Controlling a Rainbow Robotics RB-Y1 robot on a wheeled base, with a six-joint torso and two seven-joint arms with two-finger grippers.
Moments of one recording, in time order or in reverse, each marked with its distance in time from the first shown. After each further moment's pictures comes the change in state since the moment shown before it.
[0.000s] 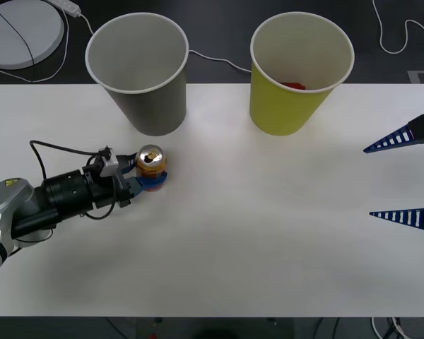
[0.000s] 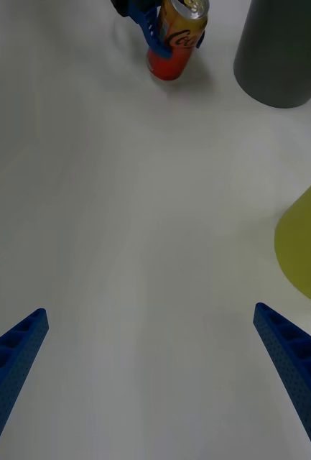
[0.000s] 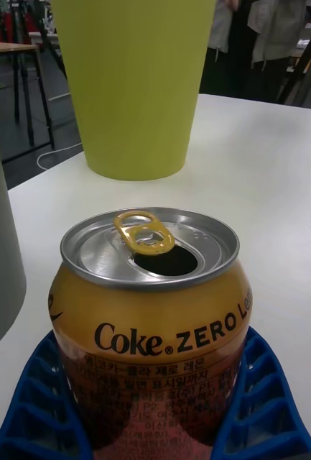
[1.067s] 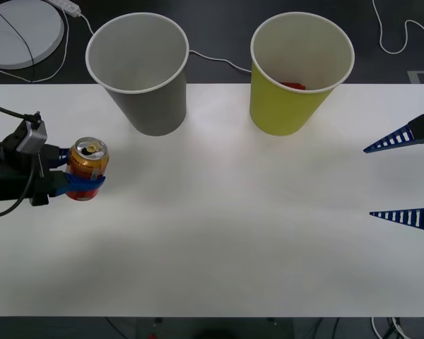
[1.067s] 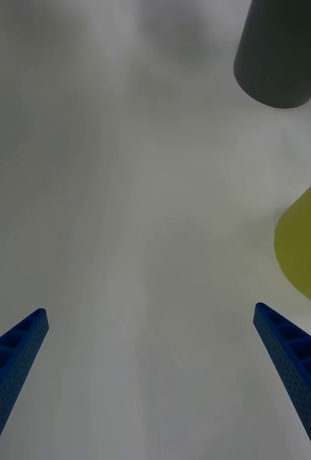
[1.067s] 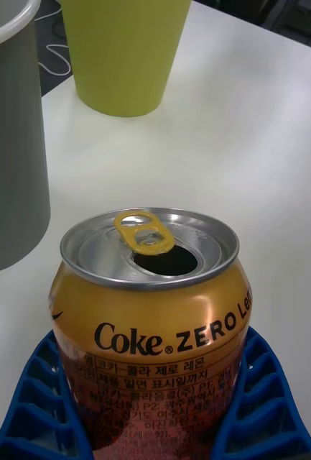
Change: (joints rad) right arm 0.000 0.000 0.000 0.000 0.000 0.000 0.000; left arm 0.333 0.451 0.256 -0.835 -0.403 0.000 0.916
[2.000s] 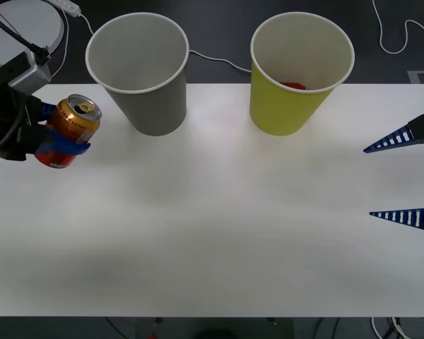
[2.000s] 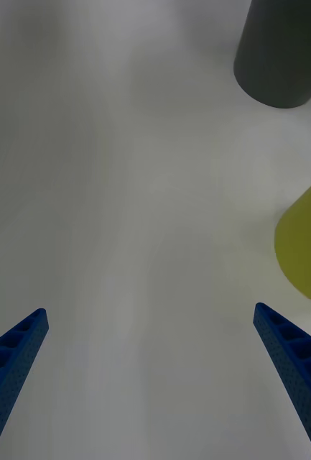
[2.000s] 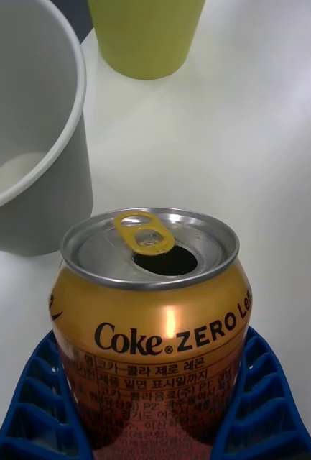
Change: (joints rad) right arm 0.000 0.000 0.000 0.000 0.000 0.000 0.000; left arm -0.249 0.155 0.041 -0.270 -0.317 -0.224 0.590
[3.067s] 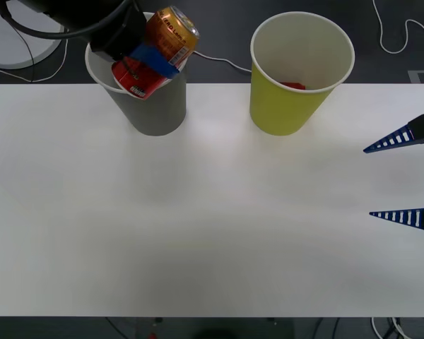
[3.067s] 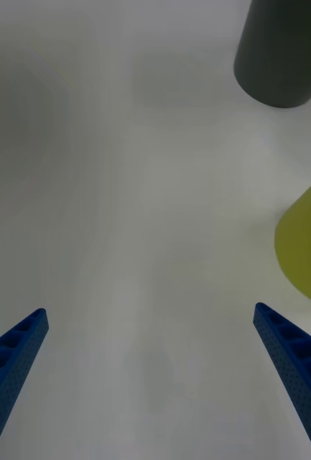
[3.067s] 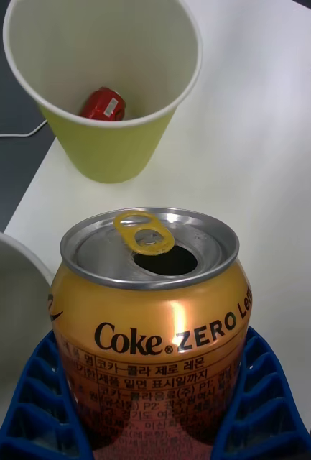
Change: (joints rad) right arm 0.000 0.000 0.000 0.000 0.000 0.000 0.000; left arm -0.910 -0.156 -0.559 0.249 0.020 -0.147 0.418
